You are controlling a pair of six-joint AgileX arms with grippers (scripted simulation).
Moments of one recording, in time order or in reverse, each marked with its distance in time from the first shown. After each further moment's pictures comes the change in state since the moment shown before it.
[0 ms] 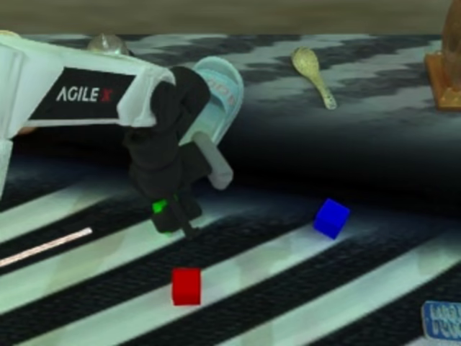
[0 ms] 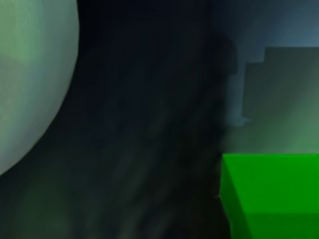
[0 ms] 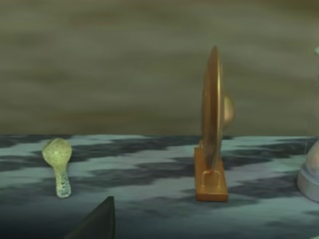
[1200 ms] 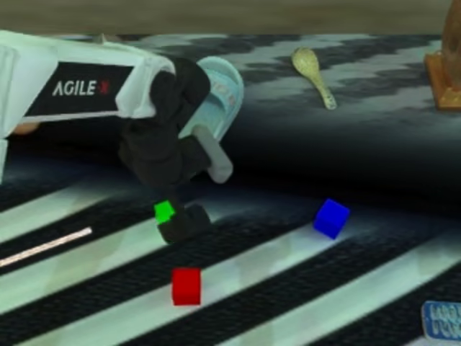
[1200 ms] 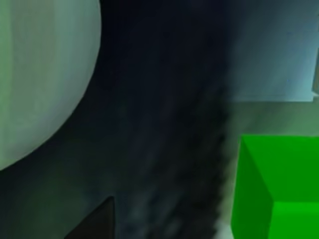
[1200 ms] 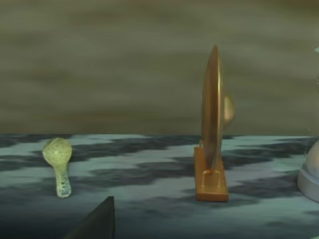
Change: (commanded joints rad) left arm 0.000 -0.026 0.035 -0.058 0.000 0.000; right arm 0.000 0.000 0.000 0.000 0.000 0.000
